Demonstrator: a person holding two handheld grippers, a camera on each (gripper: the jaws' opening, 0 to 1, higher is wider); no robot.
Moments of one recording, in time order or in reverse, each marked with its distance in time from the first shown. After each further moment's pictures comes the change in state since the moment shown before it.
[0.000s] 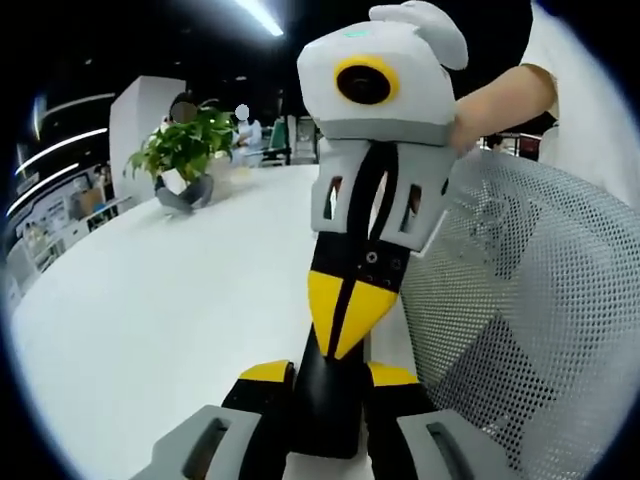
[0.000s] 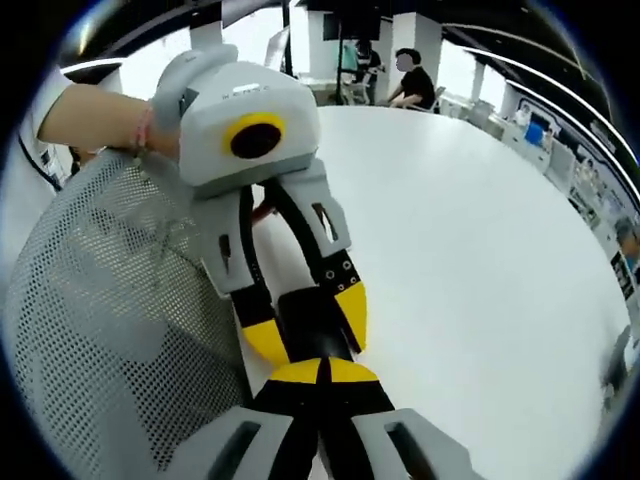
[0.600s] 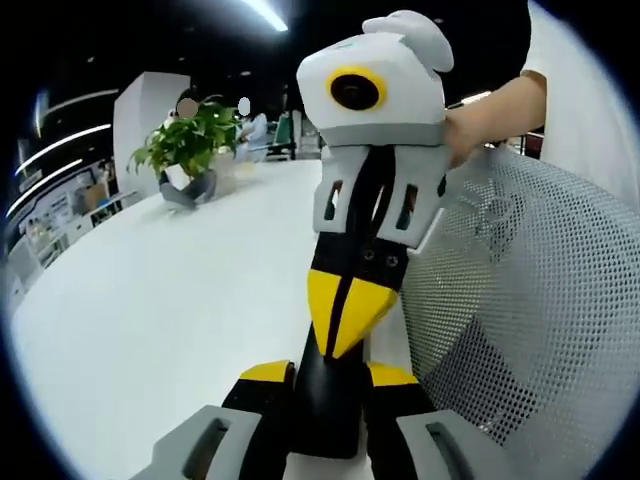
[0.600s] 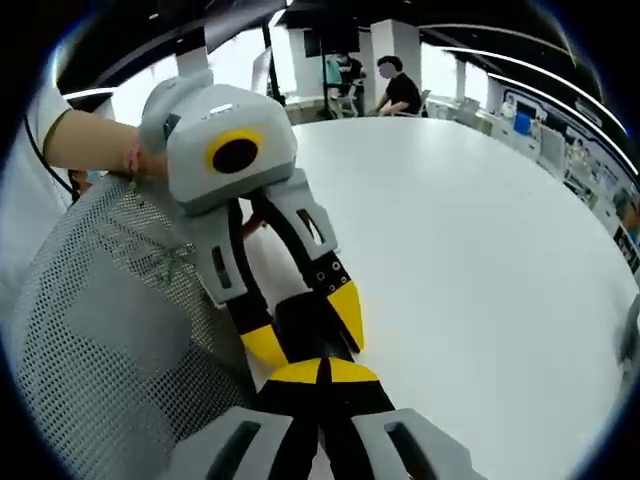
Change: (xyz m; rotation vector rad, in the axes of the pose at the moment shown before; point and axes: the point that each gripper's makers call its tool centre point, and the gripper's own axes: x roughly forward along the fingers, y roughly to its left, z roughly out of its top) left arm -0.001 -0.003 -0.001 -0.006 0.031 0.016; right arm 0.001 0.003 0.002 0.005 -0.006 0.072
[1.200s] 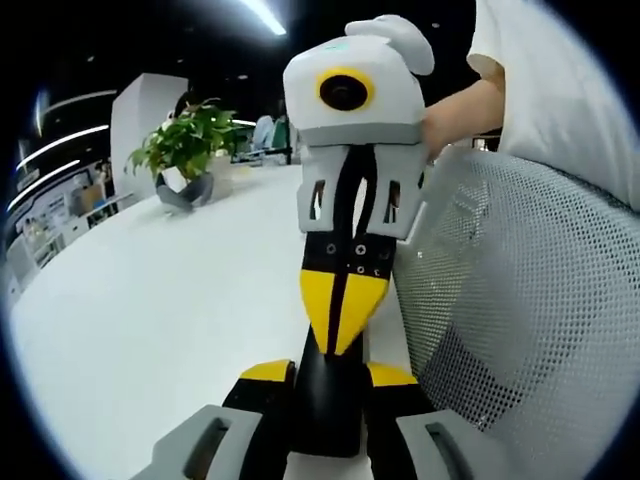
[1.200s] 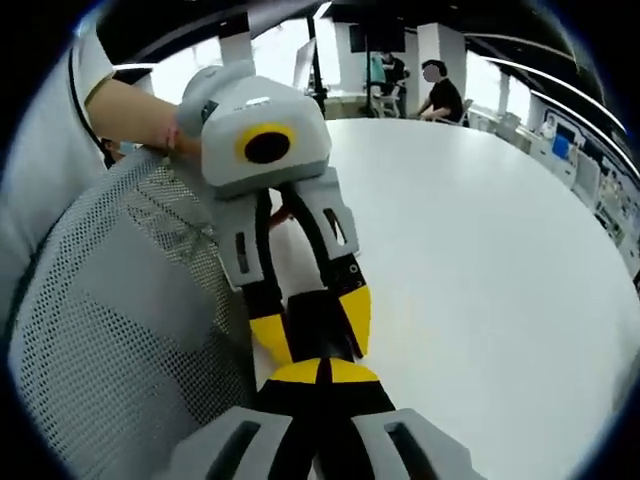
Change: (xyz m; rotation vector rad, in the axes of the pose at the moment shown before) left arm 0.000 0.000 -0.003 -0.008 -0.032 -0.026; right arm -0.002 -0.001 -0.001 -0.081 -0.008 0.097
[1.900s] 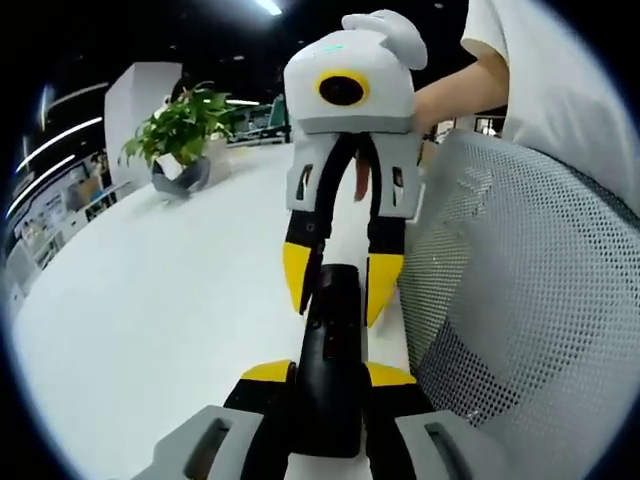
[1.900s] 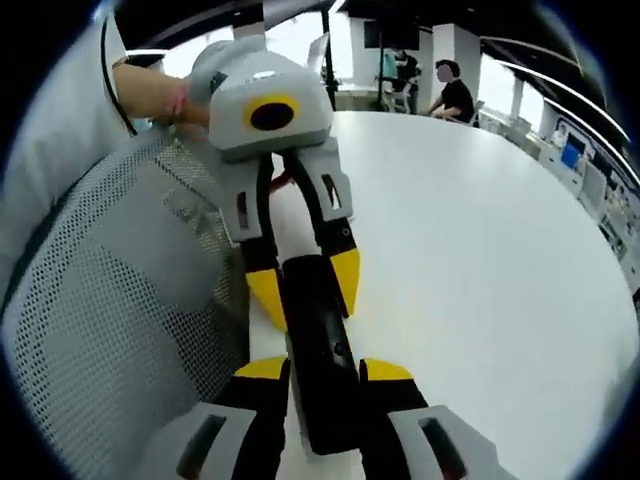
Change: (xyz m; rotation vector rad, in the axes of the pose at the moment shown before) left arm 0.001 -0.002 -0.001 0.017 0.125 0.003; right arm -0.016 -0.005 -0.033 -0.084 0.078 0.006
